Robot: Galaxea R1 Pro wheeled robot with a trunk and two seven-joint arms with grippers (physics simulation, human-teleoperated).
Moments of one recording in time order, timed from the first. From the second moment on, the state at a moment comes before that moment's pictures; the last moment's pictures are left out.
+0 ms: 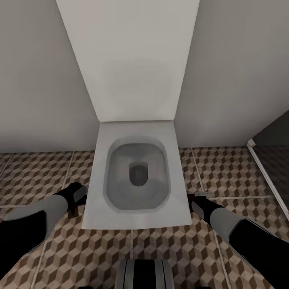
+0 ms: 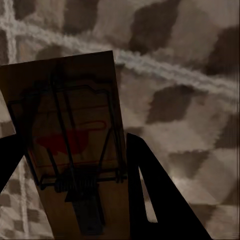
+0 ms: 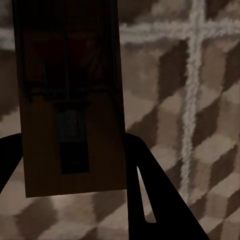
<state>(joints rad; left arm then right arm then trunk) -1.17 0.11 -1.49 0.00 1.71 0.52 0.39 -1.06 -0.01 0.85 -0.01 -0.86 0.33 -0.29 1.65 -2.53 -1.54</state>
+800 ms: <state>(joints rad) -1.21 0.15 -1.49 0.00 1.71 0.53 0.38 -1.06 -0.02 0.85 -0.01 -0.86 0.33 -0.29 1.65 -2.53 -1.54</state>
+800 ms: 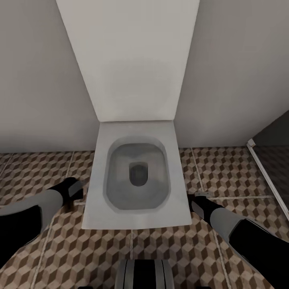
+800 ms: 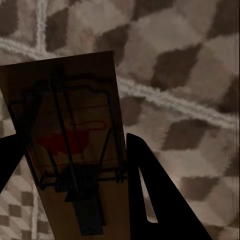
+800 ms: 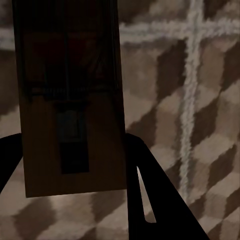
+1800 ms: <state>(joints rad) -1.10 0.14 -1.49 -0.01 1.72 0.01 0.25 -1.06 -0.02 0.85 -0.01 -0.86 0.33 -0.29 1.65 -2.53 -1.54</state>
